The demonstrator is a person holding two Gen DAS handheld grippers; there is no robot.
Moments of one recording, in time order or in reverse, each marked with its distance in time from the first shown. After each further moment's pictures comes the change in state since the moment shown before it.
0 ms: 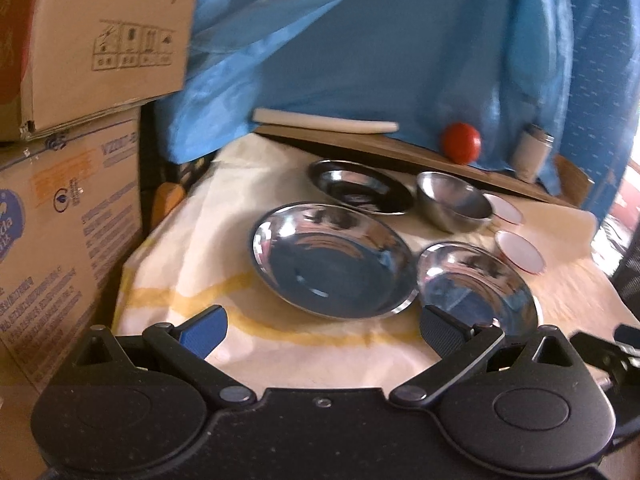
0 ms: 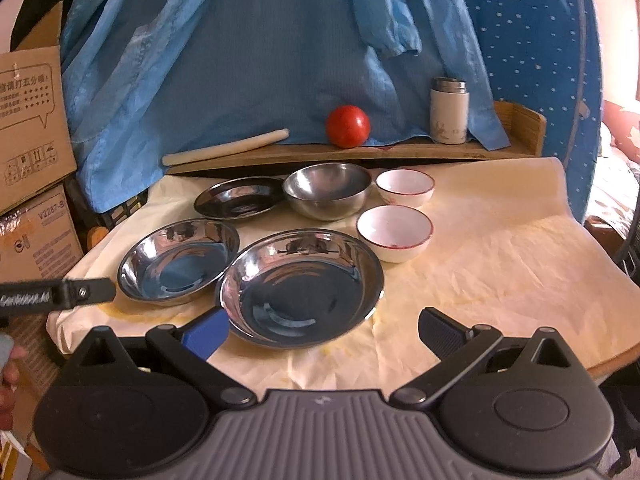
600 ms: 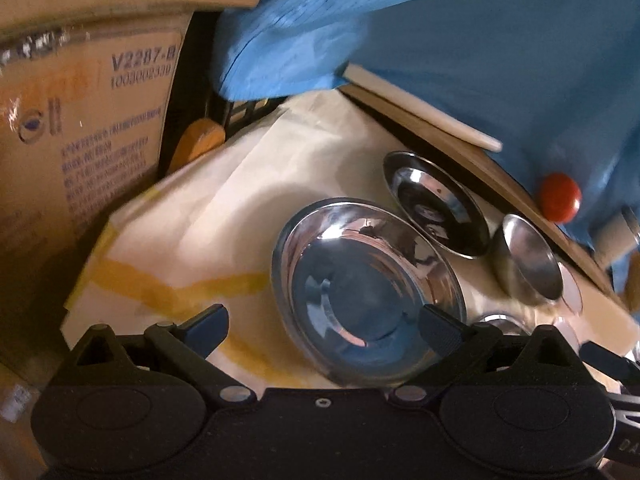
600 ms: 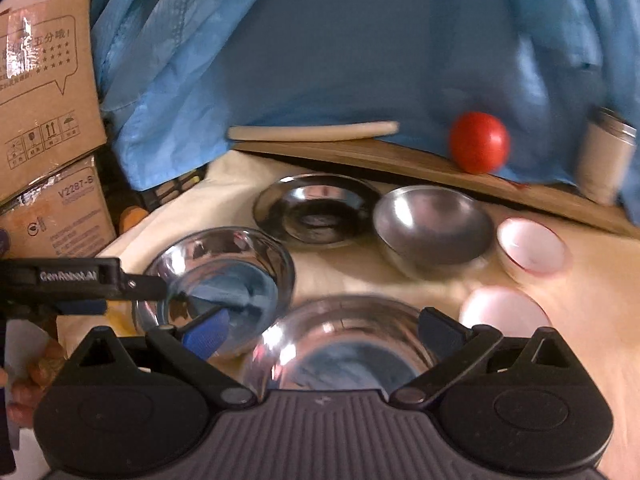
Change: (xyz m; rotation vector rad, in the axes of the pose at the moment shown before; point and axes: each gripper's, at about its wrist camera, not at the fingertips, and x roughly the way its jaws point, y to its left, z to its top) left arm 0.078 0.020 0.040 -0.388 0.137 0.125; right arm 0.124 0.016 0.090 -0.256 0.134 0.288
